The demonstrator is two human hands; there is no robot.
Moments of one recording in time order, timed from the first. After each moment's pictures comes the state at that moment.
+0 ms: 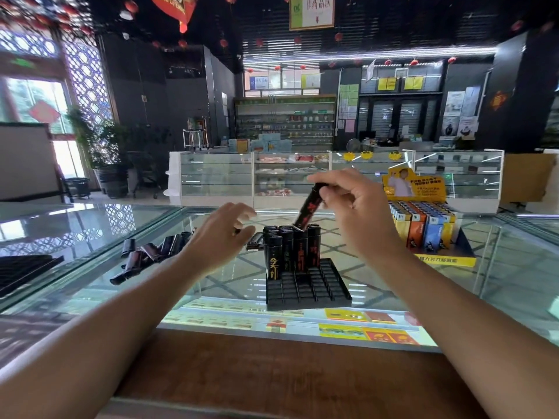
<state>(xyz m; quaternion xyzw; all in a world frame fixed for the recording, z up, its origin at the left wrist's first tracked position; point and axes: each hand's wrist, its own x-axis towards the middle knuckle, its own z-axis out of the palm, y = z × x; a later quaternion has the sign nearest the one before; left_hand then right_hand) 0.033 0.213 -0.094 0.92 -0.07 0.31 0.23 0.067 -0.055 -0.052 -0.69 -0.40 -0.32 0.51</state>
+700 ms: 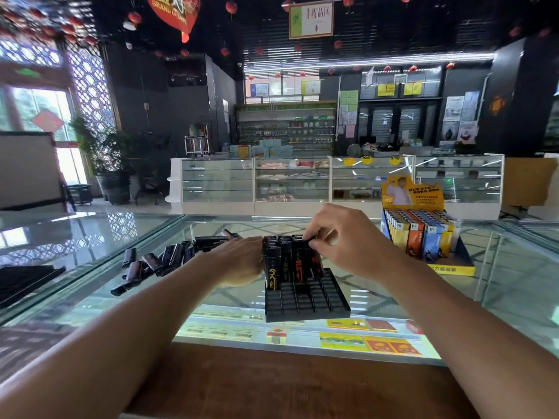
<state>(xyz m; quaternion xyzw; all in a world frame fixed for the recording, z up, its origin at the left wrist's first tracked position) 0.064 0.199 -0.097 0.99 -0.09 0.04 -0.08 0.082 -0.067 -0.059 -0.79 -0.48 -0.23 0.30</state>
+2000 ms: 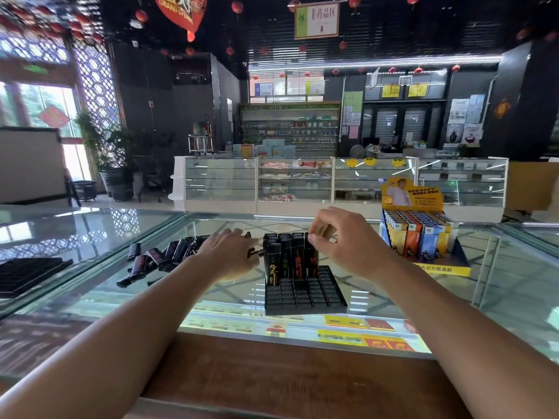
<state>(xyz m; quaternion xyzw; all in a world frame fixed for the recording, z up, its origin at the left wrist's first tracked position) 0.052 0.209 -0.102 0.99 0.02 0.12 -0.08 0.085 -0.067 -0.067 -0.81 -0.43 -0.20 0.34</state>
